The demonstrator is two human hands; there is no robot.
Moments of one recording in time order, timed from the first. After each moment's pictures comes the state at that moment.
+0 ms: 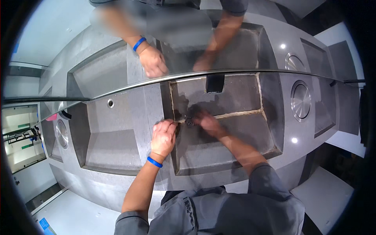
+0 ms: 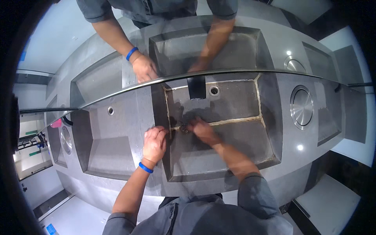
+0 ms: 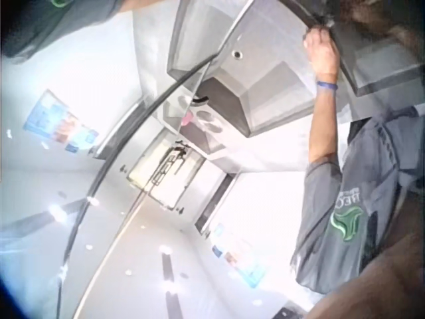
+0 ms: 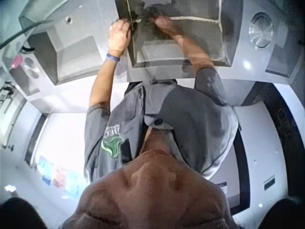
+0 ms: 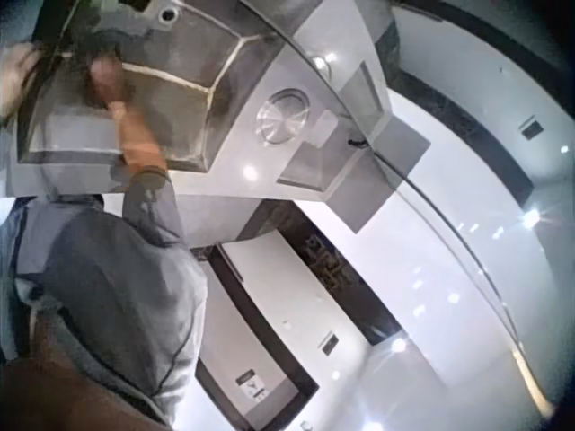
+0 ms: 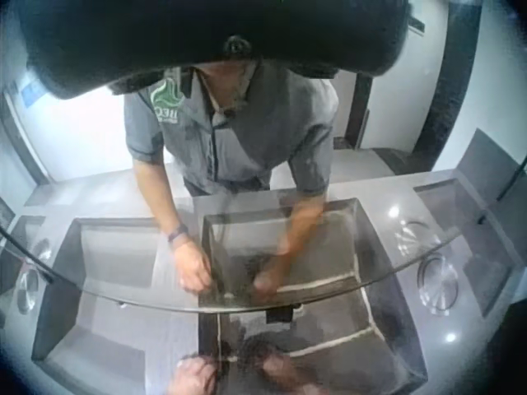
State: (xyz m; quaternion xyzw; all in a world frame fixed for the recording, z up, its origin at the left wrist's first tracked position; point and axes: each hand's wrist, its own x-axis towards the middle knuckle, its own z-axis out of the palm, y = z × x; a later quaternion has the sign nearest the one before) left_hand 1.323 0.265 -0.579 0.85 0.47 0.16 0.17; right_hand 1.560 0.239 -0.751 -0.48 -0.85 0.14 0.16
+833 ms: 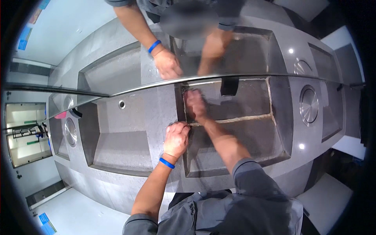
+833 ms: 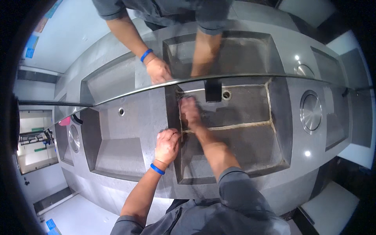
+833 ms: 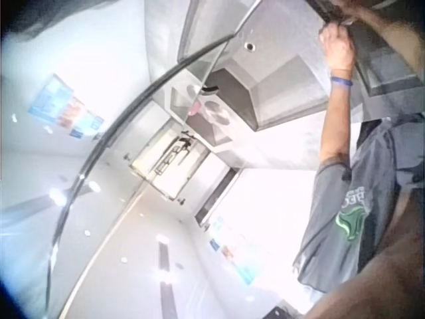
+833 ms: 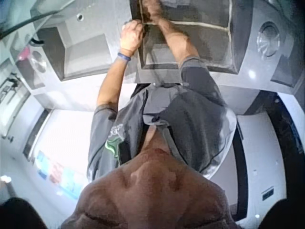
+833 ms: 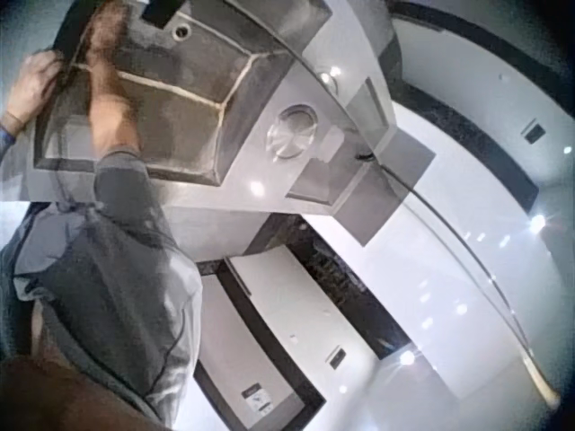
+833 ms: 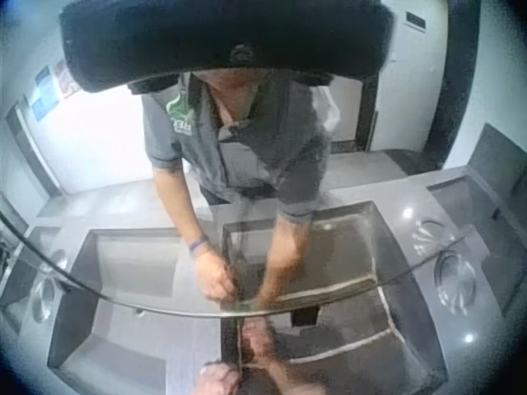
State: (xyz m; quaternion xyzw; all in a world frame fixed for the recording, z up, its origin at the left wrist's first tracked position) left_hand 1.342 0.268 -0.587 0.85 0.45 0.19 0.19; right_hand 1.489 0.341 -0.844 -0.65 -0.69 -0.31 -0.01
